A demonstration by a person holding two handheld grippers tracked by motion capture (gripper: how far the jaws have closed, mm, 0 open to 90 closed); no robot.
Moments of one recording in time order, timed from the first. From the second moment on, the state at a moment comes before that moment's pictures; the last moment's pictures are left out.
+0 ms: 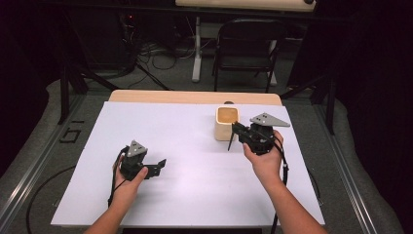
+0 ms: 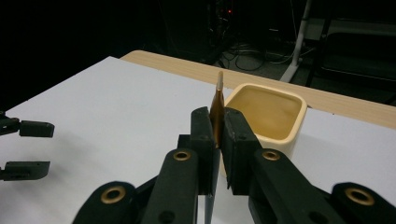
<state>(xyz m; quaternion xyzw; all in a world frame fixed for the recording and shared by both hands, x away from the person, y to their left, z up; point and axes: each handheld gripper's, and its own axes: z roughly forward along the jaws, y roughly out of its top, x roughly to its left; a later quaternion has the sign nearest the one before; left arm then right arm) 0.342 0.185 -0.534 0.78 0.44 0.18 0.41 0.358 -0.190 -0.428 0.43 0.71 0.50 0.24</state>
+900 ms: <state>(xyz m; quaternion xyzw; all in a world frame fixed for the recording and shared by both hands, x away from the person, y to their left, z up) 0.340 0.186 -0.533 0.78 0.44 0.18 0.41 0.395 -0.182 -0.391 0.43 0.70 0.50 0.27</state>
